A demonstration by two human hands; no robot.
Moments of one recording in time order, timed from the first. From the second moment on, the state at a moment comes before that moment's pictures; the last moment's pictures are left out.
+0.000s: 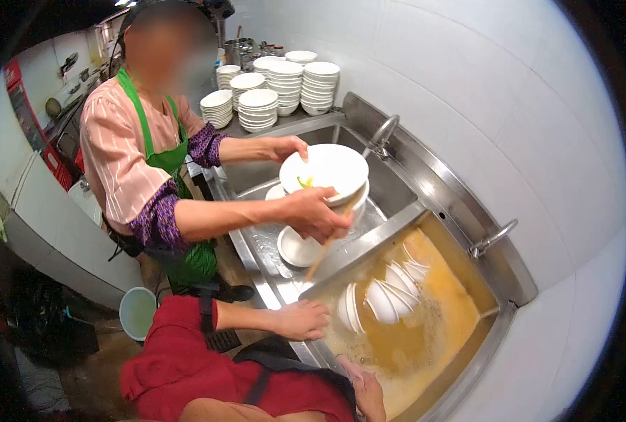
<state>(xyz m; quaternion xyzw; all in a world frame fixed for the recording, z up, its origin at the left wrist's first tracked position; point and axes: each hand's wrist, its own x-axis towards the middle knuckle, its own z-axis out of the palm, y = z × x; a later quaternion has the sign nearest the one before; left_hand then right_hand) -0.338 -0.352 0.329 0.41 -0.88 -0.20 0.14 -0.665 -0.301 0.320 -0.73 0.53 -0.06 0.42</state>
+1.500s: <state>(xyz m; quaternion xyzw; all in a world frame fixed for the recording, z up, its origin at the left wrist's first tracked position) -0.342 -0.339 0.355 0.48 -0.85 -0.16 0.16 -0.651 -0.291 0.339 -0.73 0.59 -0.13 0.33</state>
